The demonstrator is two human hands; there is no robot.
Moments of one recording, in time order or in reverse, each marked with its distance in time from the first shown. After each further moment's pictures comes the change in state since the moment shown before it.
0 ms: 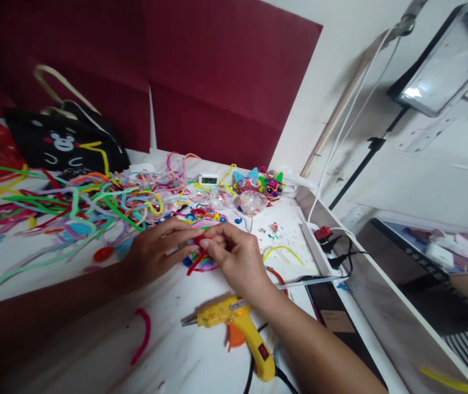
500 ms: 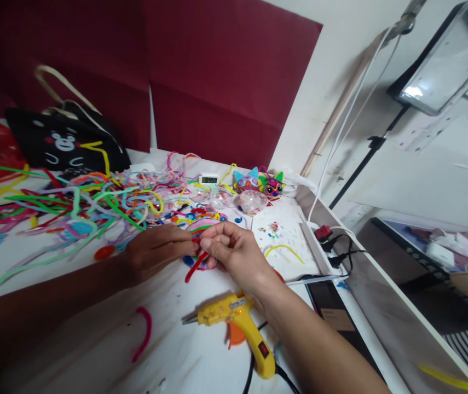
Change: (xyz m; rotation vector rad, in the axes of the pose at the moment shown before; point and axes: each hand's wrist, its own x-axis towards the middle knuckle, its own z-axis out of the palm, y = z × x) left_hand 0.002 -0.009 -0.009 -0.068 -0.039 0.287; right_hand -0.002 -0.015 -0.002 0.262 -0.106 0.260
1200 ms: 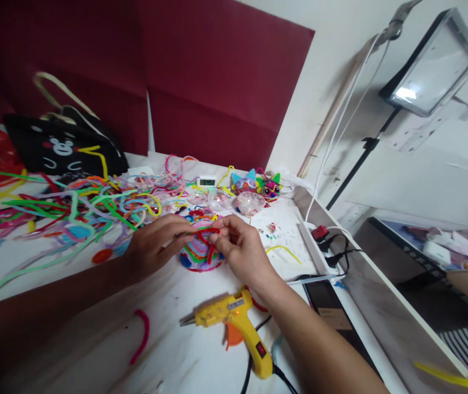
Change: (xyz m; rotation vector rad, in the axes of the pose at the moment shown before) left_hand 0.015 0.001 0.006 0.059 0.074 -0.229; right_hand 0.009 -0.002 -0.012 -0.209 0.112 -0.164
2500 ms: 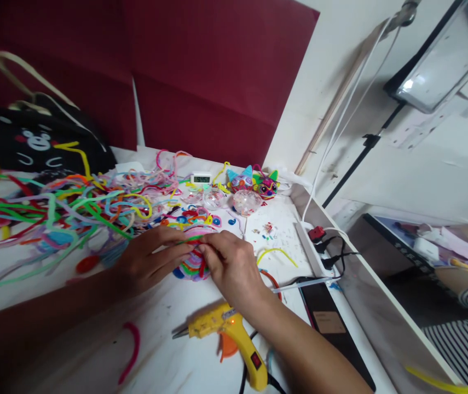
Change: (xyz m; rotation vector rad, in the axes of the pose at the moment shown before) left_hand -0.011 -0.007 0.006 0.074 -0.004 0.113; right_hand -0.007 0.008 0.003 -0.630 0.066 -0.347
